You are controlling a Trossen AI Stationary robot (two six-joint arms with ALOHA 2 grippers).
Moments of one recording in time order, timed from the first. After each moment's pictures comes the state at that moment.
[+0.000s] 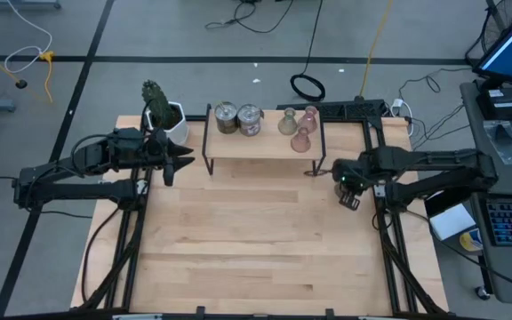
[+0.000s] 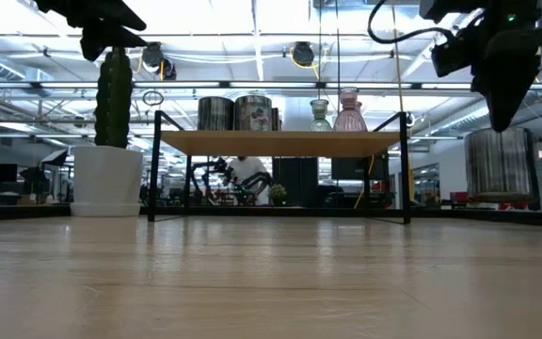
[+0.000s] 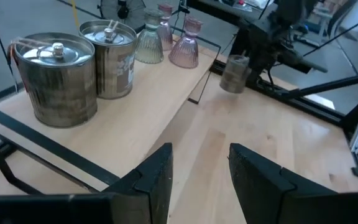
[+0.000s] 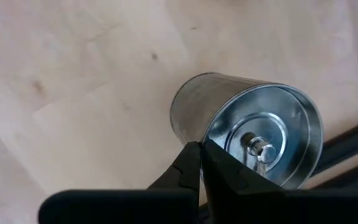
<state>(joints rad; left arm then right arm) 0.26 0.62 0.77 -0.50 0.00 -0.28 -0.07 1.09 0.95 -1.34 0.10 0.43</state>
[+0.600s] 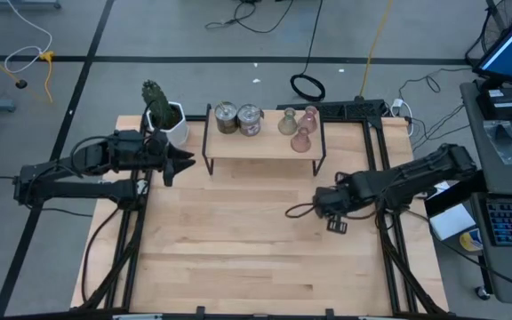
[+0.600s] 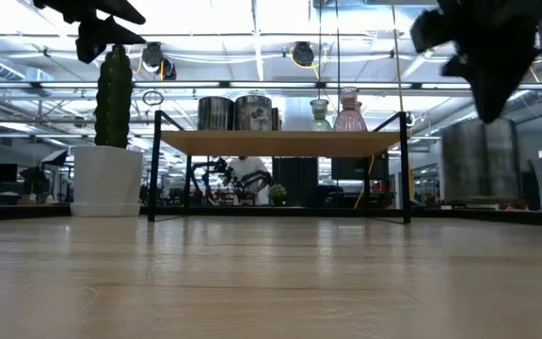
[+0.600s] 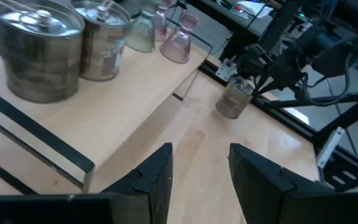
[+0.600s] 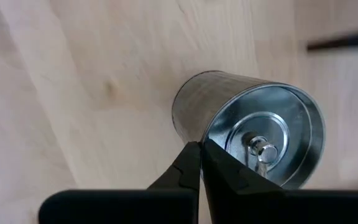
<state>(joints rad) 0.22 0.62 0.77 -0.50 0.00 -0.46 0.26 1.36 1.09 -1.27 0.14 0.50</state>
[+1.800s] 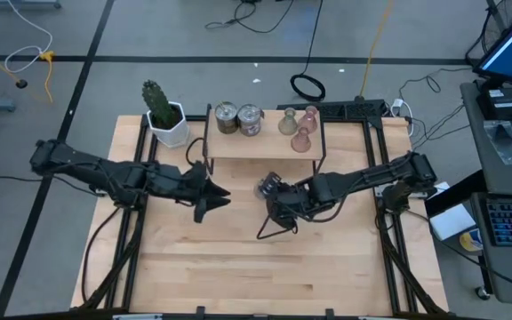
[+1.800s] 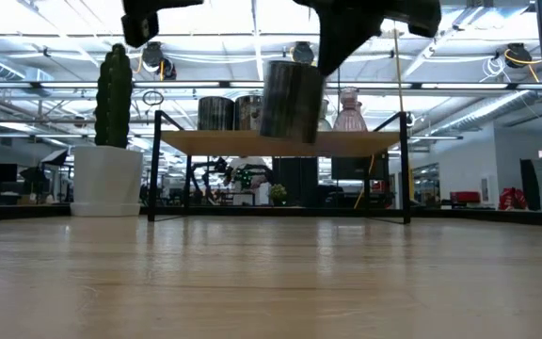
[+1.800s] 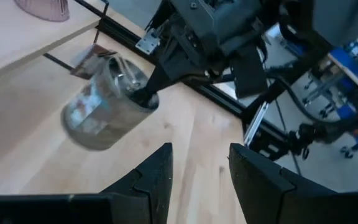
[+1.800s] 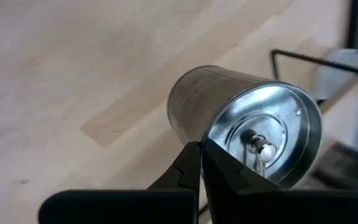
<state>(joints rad) -0.21 1.05 0.82 -0.08 -0.14 -0.65 0.24 1.76 1.64 -1.08 0.43 -0.86</state>
